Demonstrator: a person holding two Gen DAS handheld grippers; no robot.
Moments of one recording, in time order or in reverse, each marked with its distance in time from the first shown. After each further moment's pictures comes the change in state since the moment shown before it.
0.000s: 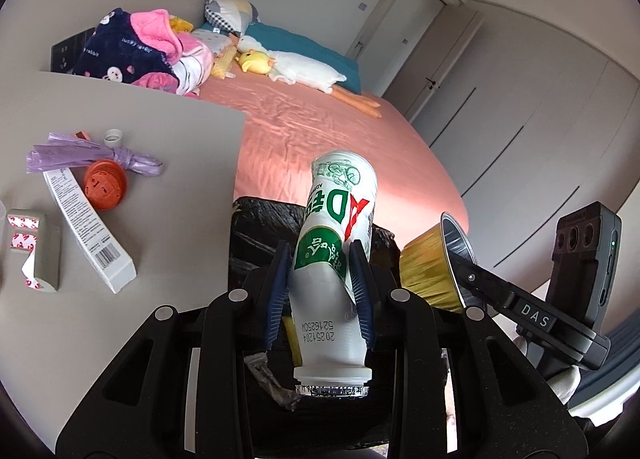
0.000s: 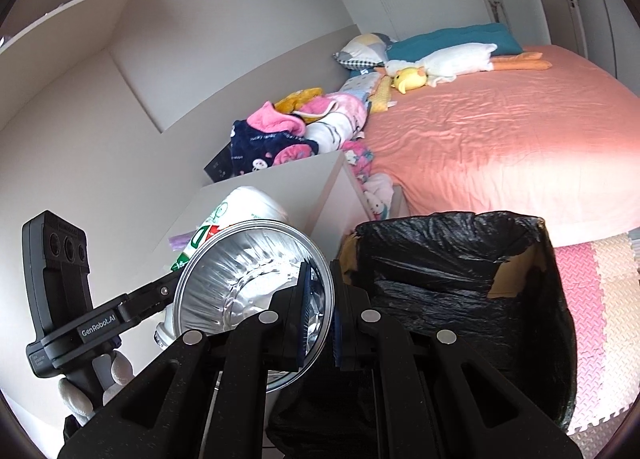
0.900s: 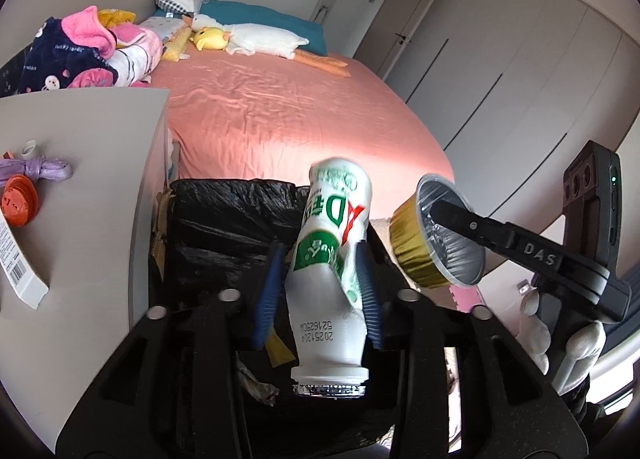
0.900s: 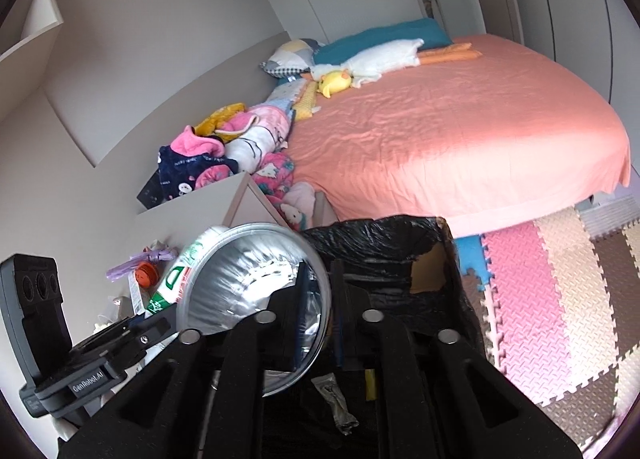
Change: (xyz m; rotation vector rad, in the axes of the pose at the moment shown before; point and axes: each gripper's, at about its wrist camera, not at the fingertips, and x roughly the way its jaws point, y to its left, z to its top) left arm 0.054 -0.061 -0.006 0.127 0.128 -0.025; right arm -0.029 -0.074 0.018 0.134 0.008 -0.215
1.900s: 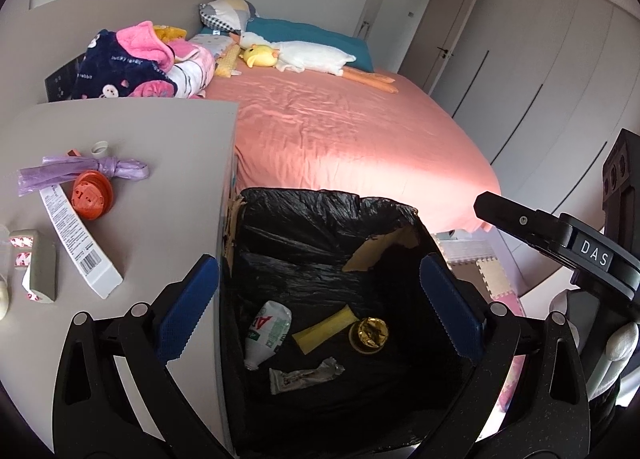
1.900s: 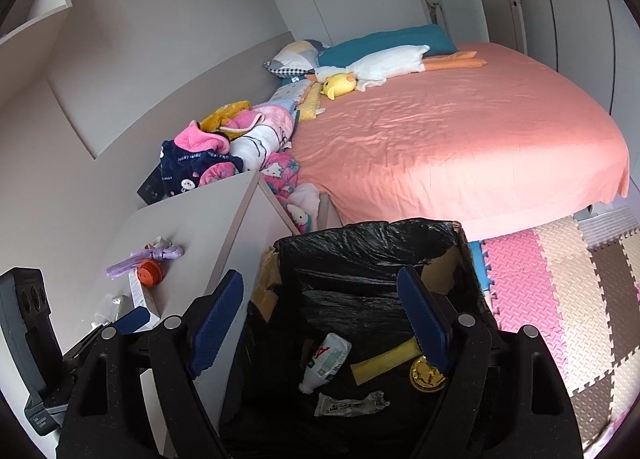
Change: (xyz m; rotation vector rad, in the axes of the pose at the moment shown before) left arm -0.028 0.032 -0.011 -0.018 -0.070 0.167; right arm 0.011 0.047 -0.007 -0.071 -0.028 0.010
